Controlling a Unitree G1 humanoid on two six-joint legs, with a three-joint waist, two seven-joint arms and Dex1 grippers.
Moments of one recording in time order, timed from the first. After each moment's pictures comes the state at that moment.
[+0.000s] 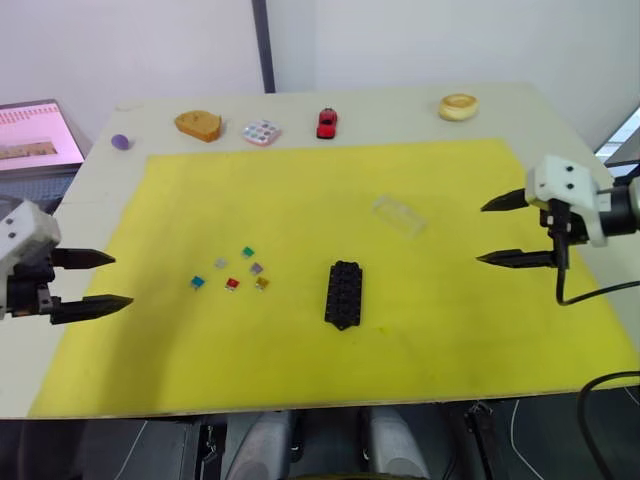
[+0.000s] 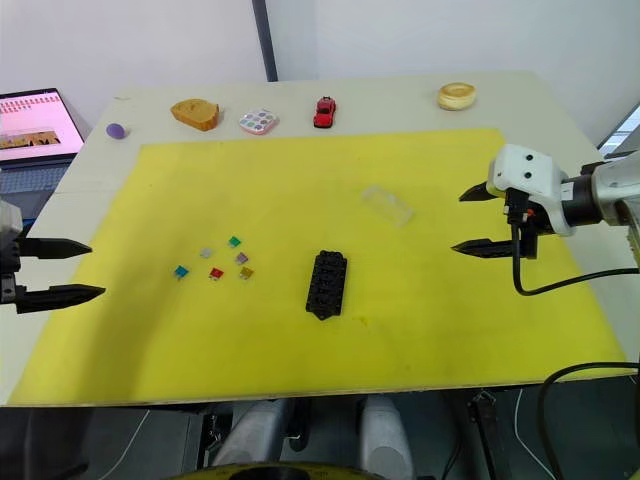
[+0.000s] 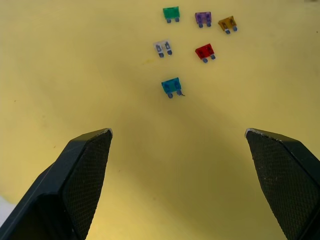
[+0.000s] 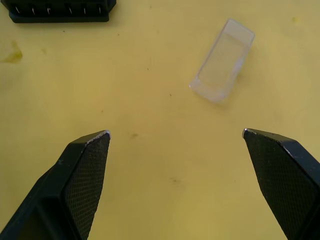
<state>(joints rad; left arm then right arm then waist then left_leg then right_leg) 0.03 1.21 0.52 -0.06 -0.48 0.60 -1.38 -0.61 -1.20 0.03 0.01 0.30 0.44 1.38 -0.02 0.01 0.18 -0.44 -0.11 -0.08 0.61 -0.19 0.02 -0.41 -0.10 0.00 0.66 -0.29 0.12</state>
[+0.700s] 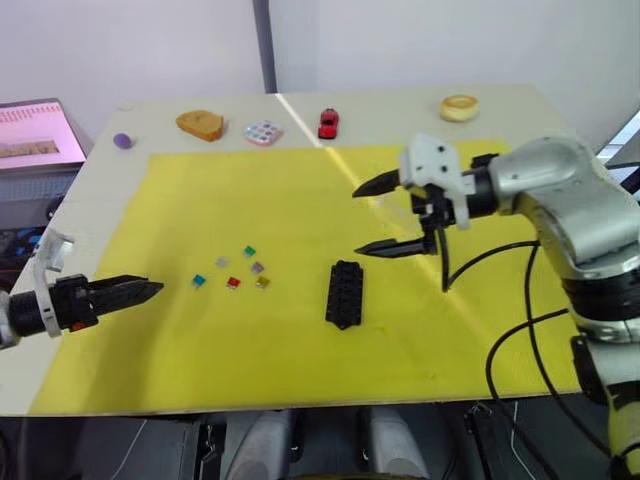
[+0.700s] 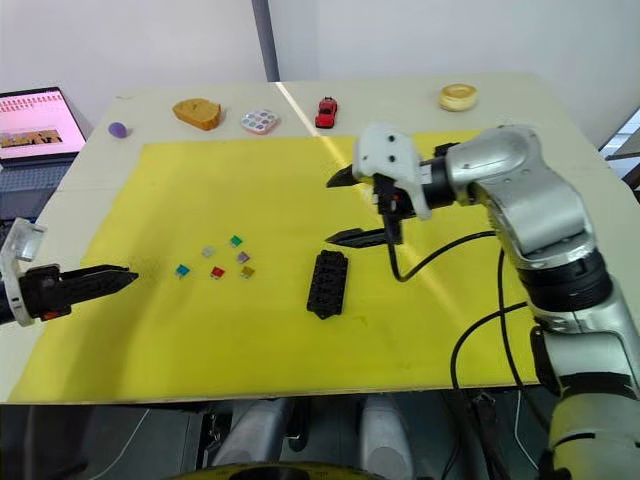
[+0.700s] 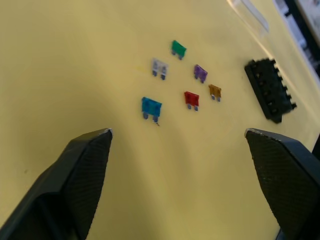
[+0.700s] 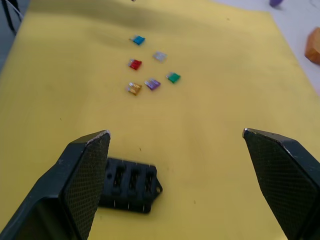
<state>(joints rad) -0.13 0.99 0.45 0.14 -0.74 1.09 -1.19 -0.91 -0.77 0.25 -0.21 0.35 0.66 1.24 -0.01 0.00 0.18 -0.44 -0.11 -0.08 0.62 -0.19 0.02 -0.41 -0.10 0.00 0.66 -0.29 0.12</state>
